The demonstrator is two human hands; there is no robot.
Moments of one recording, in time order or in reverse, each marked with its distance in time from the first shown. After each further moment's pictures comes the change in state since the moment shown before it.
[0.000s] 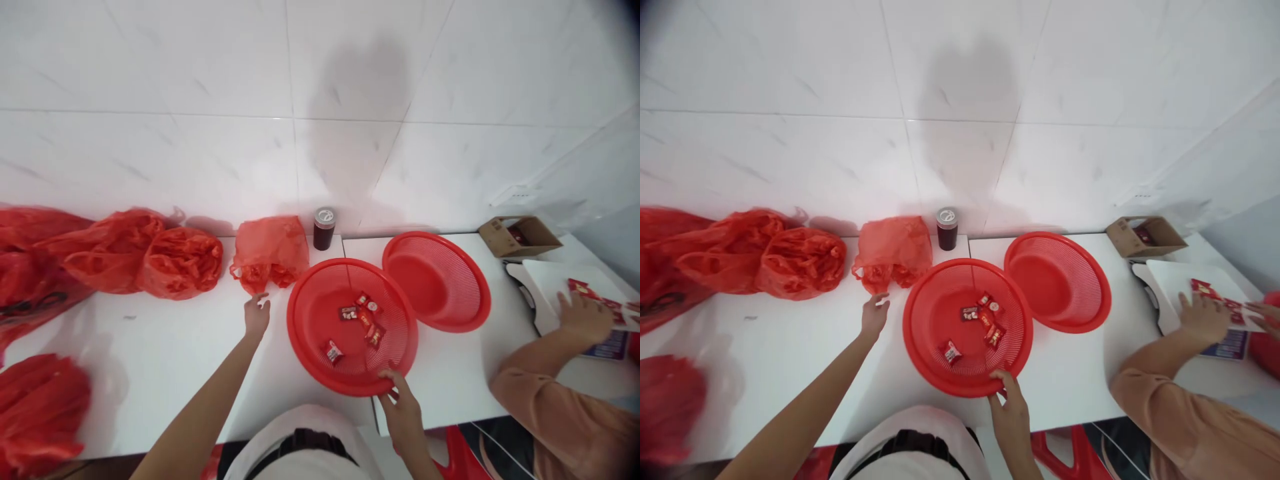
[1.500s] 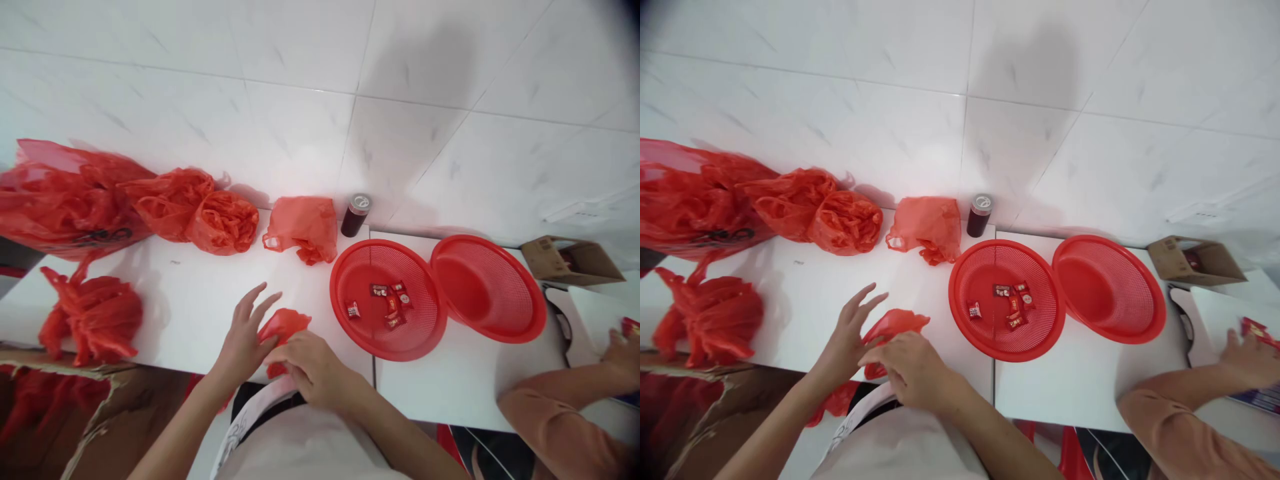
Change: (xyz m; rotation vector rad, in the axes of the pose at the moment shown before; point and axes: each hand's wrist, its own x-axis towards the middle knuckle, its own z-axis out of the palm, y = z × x) left_hand -0.164 0.034 -0.129 0.063 -0.044 0.444; right_hand -0.022 -0.186 0.095 0.145 -0.889 -1.057
